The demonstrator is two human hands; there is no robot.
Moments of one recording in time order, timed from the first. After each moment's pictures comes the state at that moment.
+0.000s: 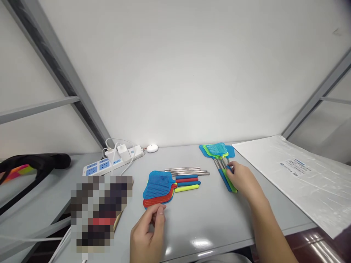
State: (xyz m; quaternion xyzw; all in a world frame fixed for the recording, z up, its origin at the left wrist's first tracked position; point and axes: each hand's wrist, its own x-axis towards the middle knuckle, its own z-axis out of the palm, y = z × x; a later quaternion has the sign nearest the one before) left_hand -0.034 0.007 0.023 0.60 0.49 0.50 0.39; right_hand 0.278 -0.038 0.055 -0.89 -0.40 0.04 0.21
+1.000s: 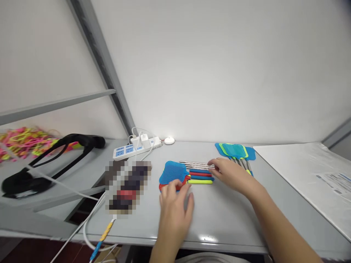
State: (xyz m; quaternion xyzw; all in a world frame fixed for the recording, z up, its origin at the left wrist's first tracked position) left_hand -0.008 0.001 0.028 0.81 0.45 0.34 0.13; right_hand 0.217 0.003 0.090 -0.73 -0.67 0.09 0.12
